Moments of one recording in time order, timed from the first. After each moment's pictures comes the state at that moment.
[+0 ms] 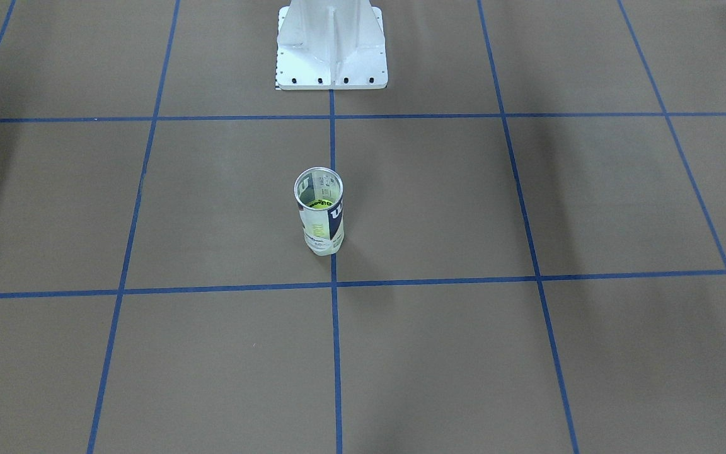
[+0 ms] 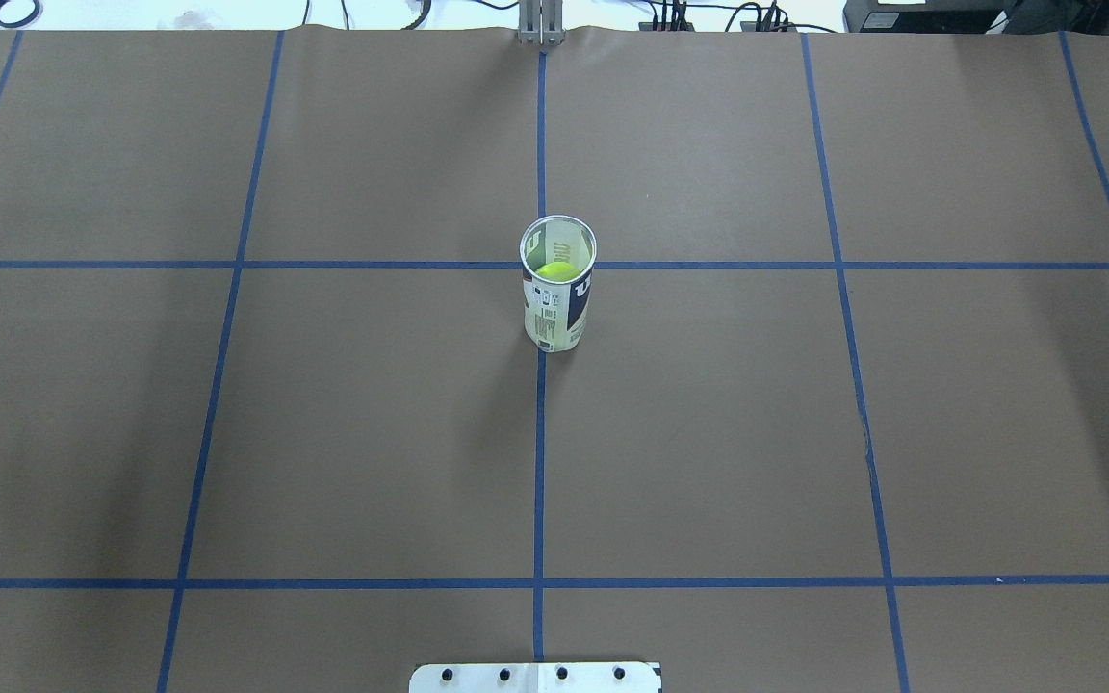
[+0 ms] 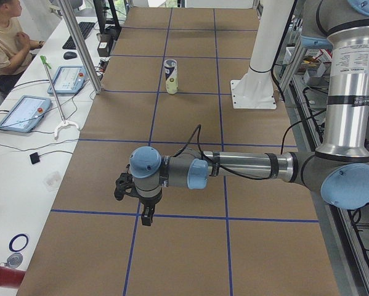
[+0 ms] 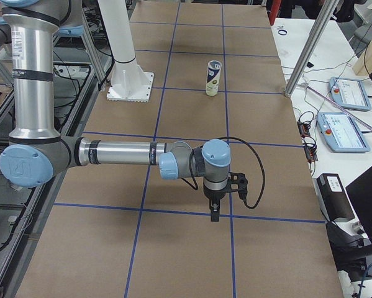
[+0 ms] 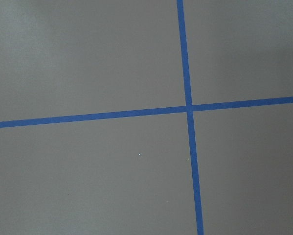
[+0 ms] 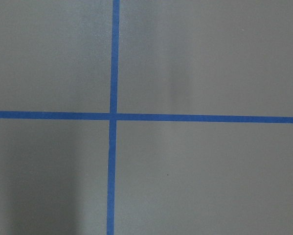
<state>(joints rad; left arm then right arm) -1.60 -1.57 -1.61 -1.62 -2.34 0.07 1.51 -1.62 1.62 -1.44 2.18 0.13</state>
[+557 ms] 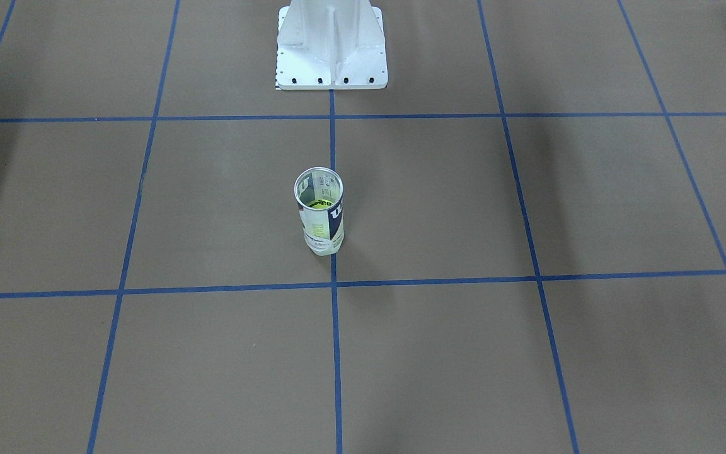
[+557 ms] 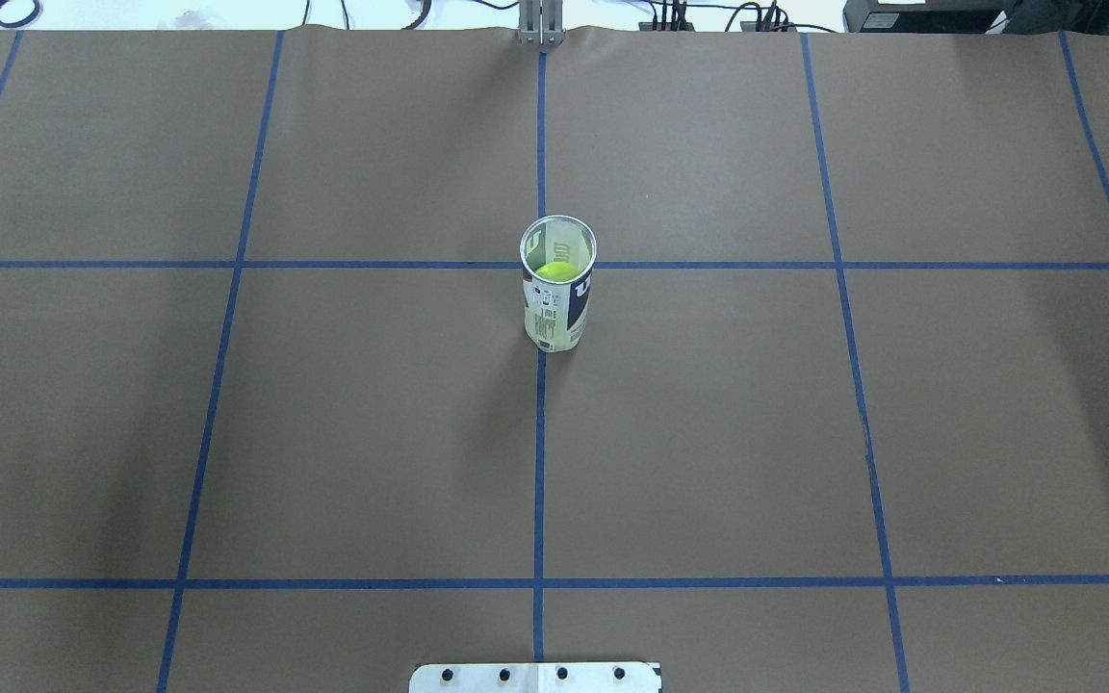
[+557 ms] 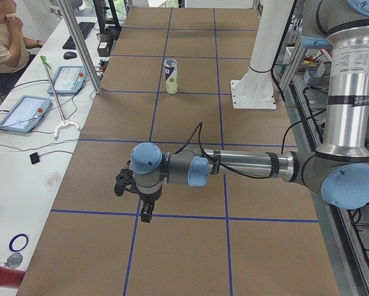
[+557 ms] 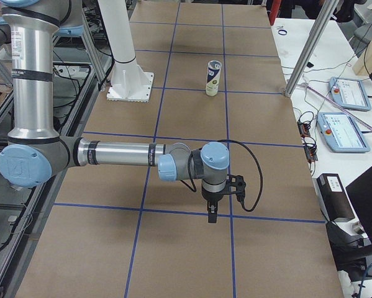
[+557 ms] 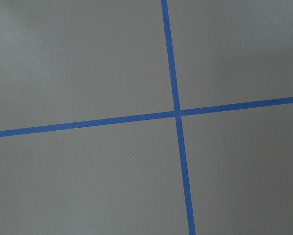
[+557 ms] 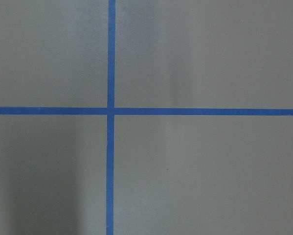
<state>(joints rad) -1.60 -1.56 -1.62 -1.62 -2.33 0.07 1.51 -1.63 1.62 -1.44 2.20 0.14</state>
